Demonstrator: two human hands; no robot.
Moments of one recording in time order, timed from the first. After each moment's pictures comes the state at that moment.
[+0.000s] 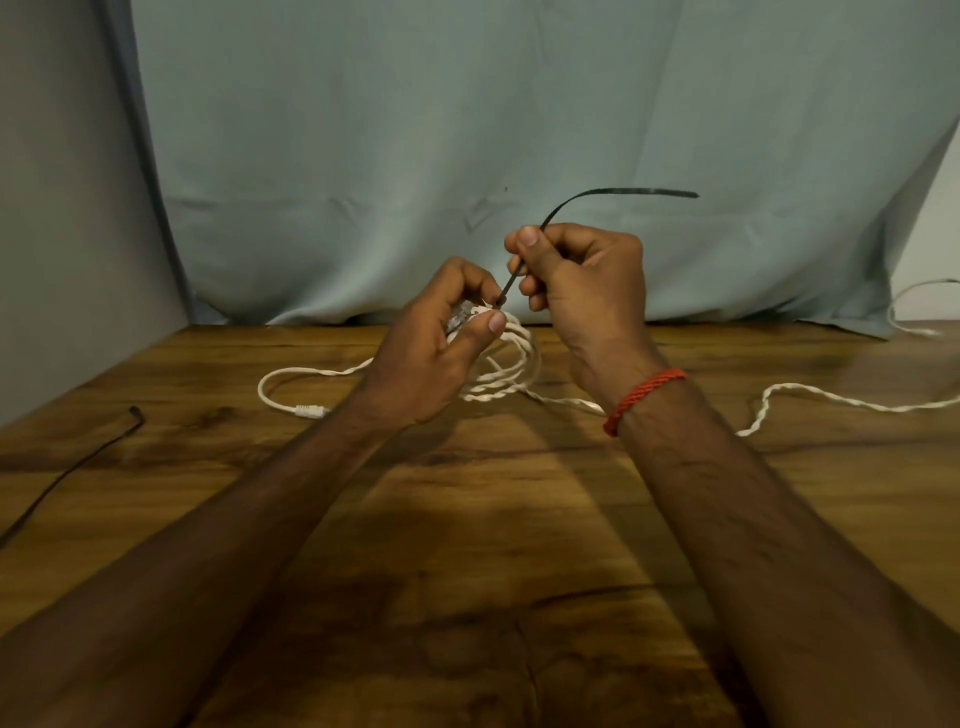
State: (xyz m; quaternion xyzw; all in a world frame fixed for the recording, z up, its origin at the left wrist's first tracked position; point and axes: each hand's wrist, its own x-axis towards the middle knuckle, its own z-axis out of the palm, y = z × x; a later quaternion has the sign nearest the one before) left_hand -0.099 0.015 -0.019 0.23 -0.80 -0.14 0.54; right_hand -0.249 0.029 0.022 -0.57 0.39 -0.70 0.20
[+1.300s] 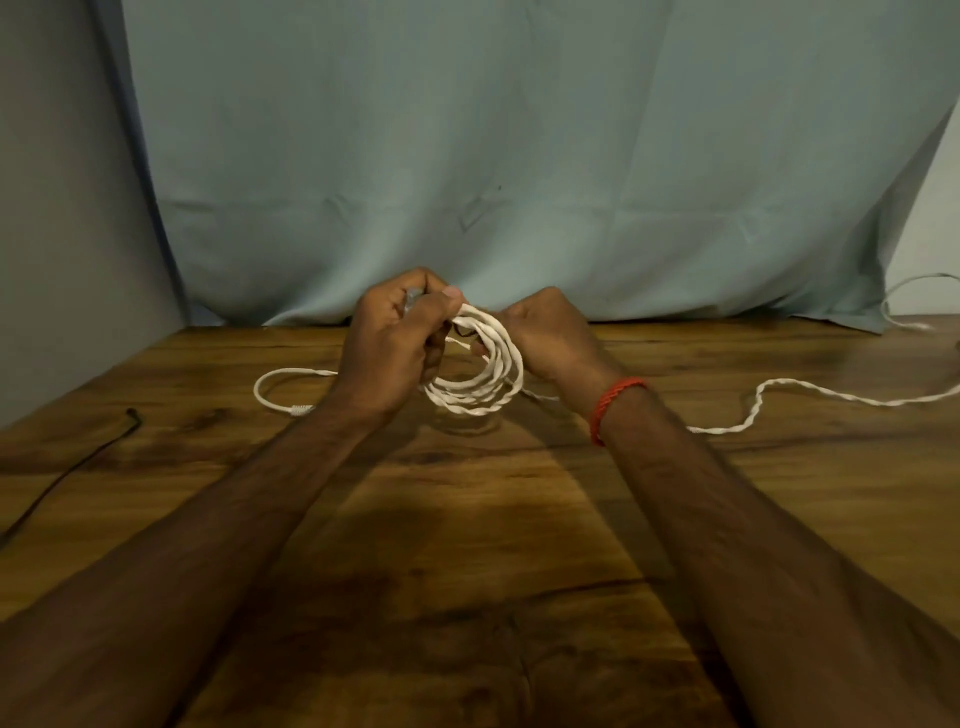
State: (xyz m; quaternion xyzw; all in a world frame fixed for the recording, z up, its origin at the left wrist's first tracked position) left_hand -0.095 0.019 -0.013 0.25 -0.65 -0.35 0.62; right_hand -0.246 0.010 0.000 -0.65 0.56 -0.47 0.21
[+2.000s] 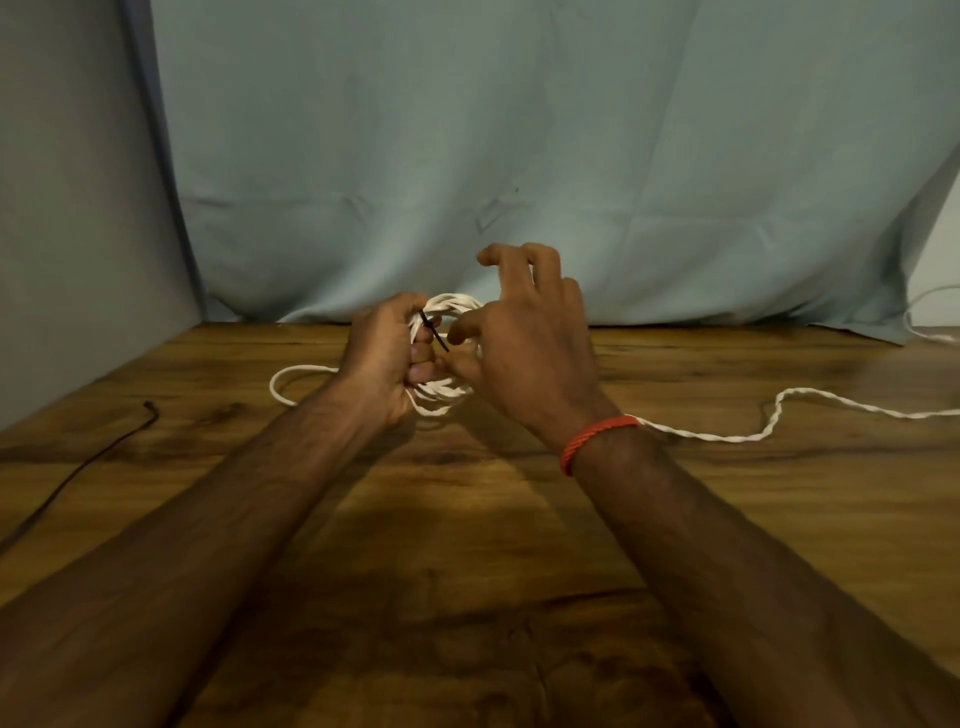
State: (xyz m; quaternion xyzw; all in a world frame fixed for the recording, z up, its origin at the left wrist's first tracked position) left_hand -0.088 -0.011 -0.016 0.33 -0.37 -0.60 0.63; right_hand -0.217 0.033 -0.008 -0.74 0.52 -0.32 -0.26
